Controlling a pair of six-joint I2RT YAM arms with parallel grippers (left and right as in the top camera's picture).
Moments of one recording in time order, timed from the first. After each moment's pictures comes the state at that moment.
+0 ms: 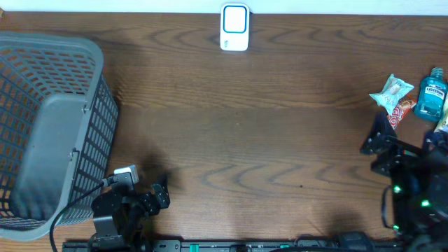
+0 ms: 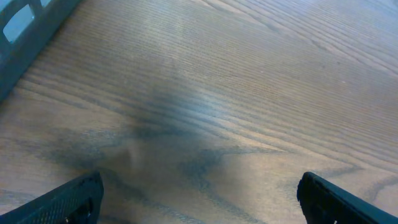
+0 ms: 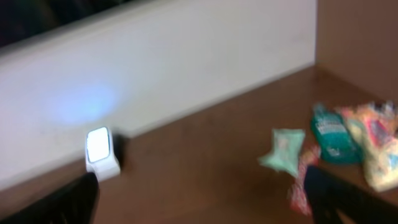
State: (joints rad) left arm 0.09 0.01 0.21 -0.88 0.22 -0.25; right arm 0.10 0.53 0.98 -0.66 0.29 0.36
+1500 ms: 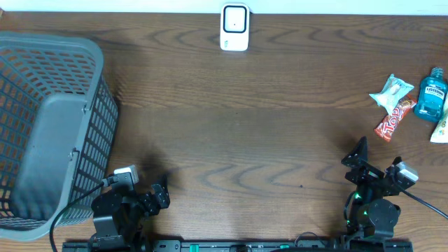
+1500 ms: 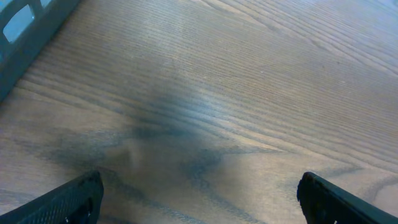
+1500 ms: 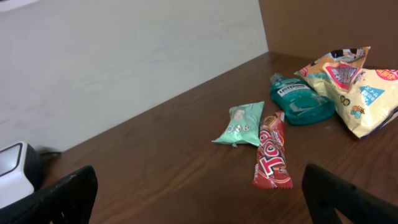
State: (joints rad) left arm 0.09 0.01 0.21 -0.88 0.22 -0.25; right arm -0.10 0.01 0.01 -0.04 0.30 0.36
